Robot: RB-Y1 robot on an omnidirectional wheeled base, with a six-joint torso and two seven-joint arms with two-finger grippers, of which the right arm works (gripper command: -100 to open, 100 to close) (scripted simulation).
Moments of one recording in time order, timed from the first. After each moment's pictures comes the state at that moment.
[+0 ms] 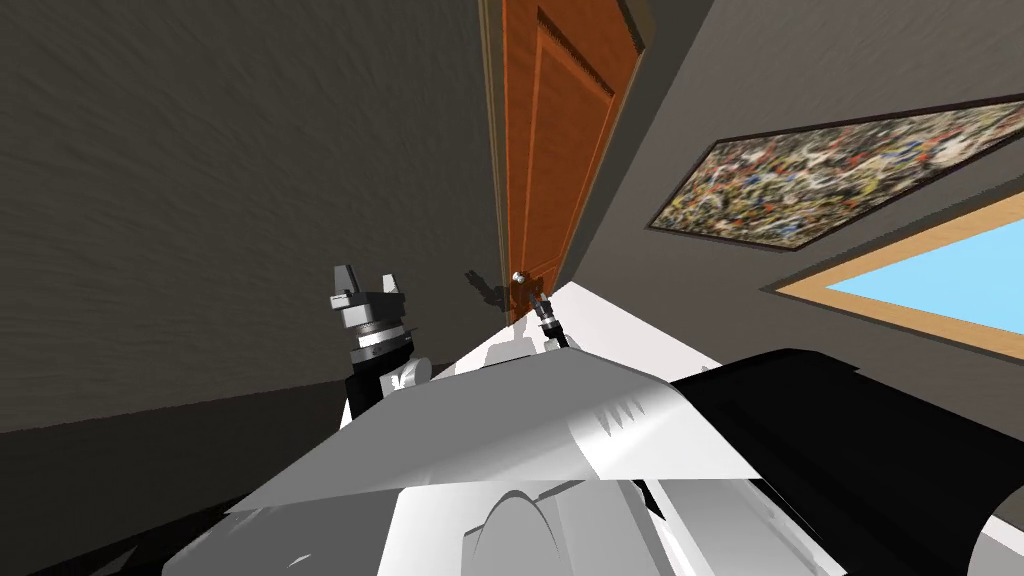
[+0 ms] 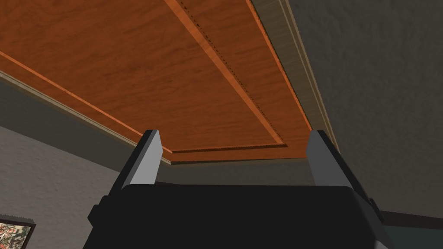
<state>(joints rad) 0.23 -0.16 0.13 -1.42 -0.03 -0.72 0.94</state>
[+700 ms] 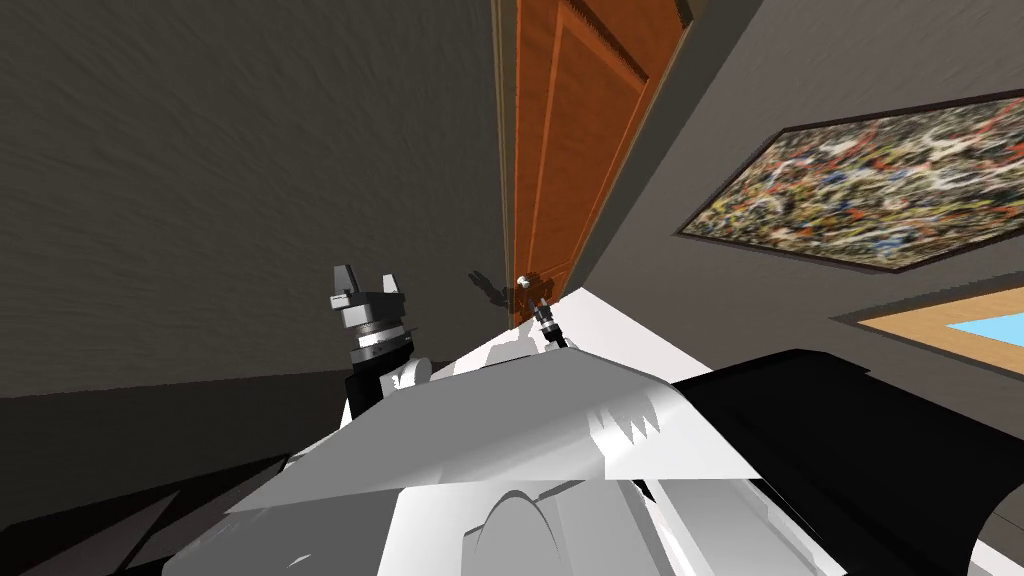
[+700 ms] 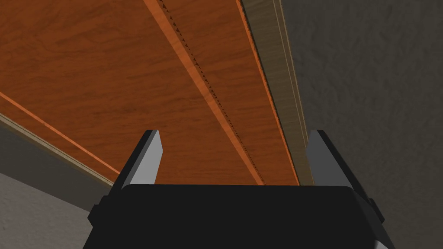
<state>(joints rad) 0.19 -0.17 0.14 -1.26 -0.04 -0.74 1.08</state>
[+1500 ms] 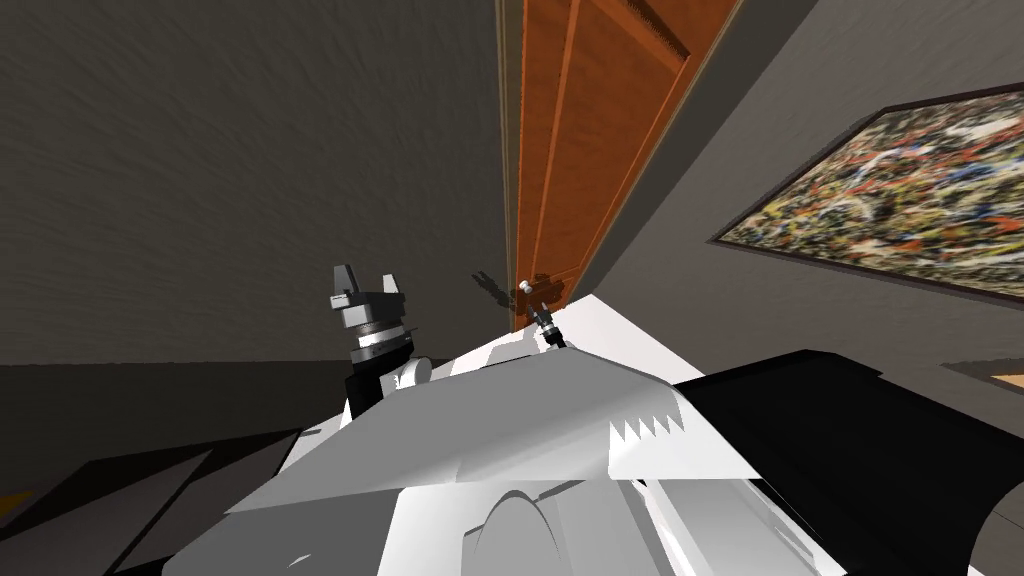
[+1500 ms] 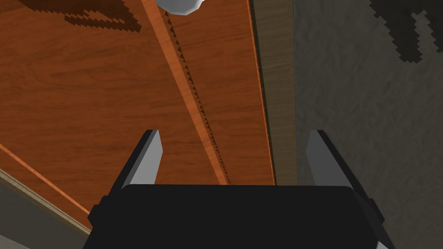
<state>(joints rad) 0.15 -0.19 0.14 -1.11 -0.04 -0.76 1.23</state>
